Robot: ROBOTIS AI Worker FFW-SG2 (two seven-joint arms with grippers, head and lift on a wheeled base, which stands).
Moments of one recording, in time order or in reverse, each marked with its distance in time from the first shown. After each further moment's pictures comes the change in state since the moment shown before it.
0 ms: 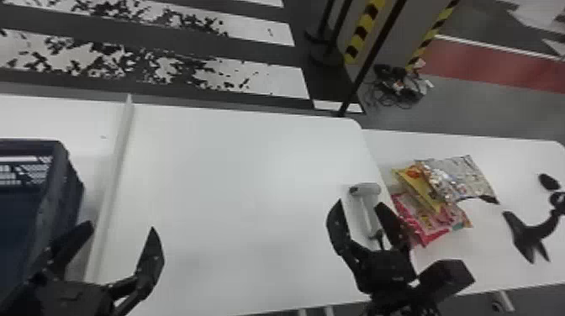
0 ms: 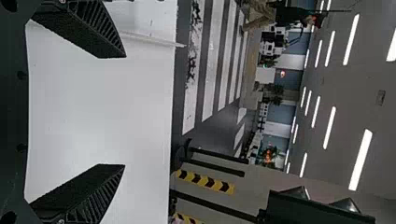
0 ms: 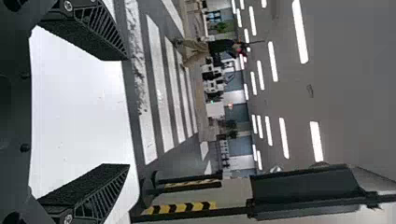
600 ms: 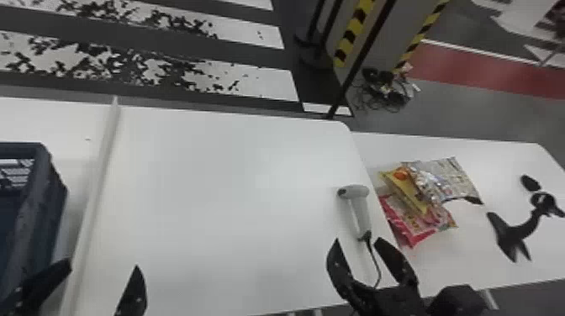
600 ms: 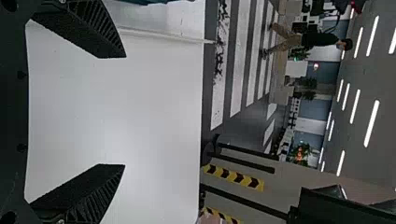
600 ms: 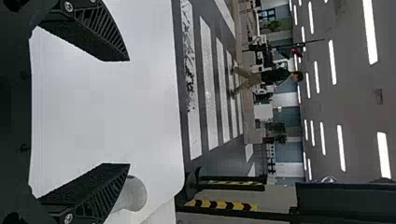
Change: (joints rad) left arm 0.139 0.033 0.007 -0.148 -0.013 0.137 -0.003; right arm 0.229 -0.005 -0.085 -0.200 0.016 0.180 0.019
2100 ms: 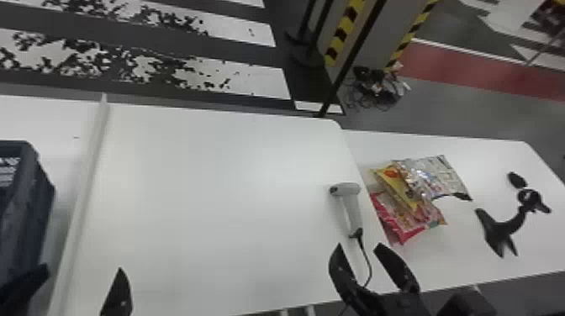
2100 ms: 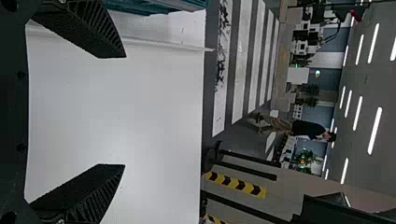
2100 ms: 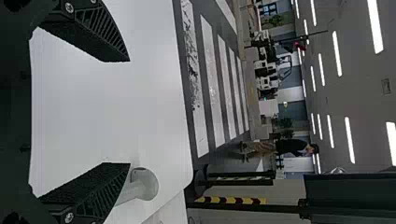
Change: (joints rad) left arm 0.040 -0.012 0.001 -0.044 -0.022 0.016 0.024; right arm 0.068 -0.022 -0.026 -0.030 -0.086 -0.016 0.000
